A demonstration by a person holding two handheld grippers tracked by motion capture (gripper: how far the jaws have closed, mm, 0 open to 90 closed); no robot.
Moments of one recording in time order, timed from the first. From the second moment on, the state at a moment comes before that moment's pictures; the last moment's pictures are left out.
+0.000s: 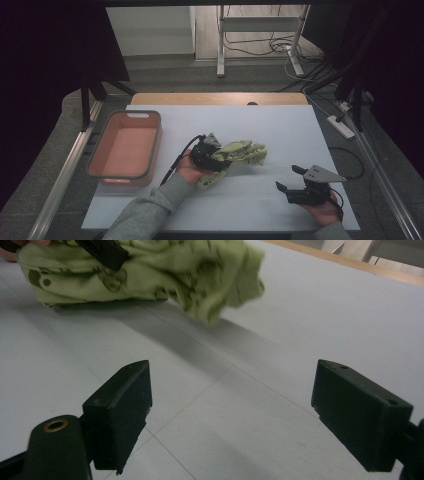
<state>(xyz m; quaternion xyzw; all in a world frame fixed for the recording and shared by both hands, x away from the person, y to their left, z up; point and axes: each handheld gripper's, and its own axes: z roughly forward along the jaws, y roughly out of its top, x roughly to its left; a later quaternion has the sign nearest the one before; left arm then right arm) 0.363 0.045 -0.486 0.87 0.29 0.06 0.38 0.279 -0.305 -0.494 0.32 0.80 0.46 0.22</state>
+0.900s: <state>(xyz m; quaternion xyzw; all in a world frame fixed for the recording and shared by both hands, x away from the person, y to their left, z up) 0.346 0.077 -0.465 0.83 0.32 0.09 0.45 0.278 -0.305 -0.493 0.32 0.80 0.46 0.22</state>
